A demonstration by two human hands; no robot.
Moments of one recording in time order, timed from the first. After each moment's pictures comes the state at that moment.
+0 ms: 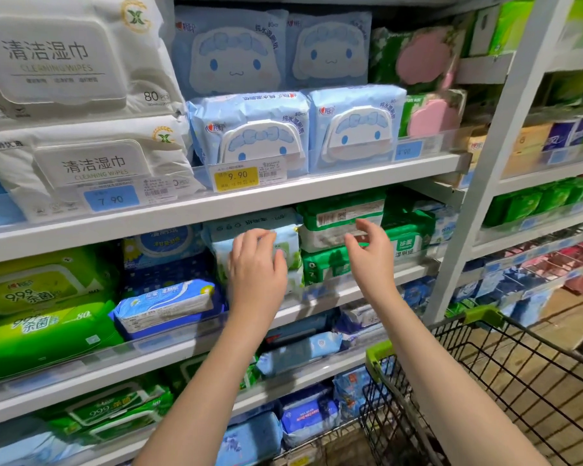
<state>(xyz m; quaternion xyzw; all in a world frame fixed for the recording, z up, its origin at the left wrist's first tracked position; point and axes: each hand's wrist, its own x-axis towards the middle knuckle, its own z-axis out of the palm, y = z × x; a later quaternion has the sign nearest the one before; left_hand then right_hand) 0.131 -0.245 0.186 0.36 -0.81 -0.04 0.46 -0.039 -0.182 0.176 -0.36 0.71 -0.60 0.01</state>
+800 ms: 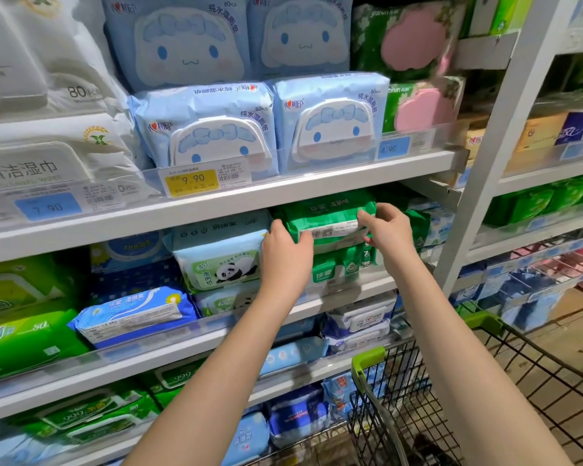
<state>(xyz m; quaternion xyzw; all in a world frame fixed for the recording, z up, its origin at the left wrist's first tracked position) 0.034 -0.227 0.218 0.45 -0.73 -0.35 0.37 -0.135 -0.190 0.201 -0.26 0.68 -0.65 0.19</state>
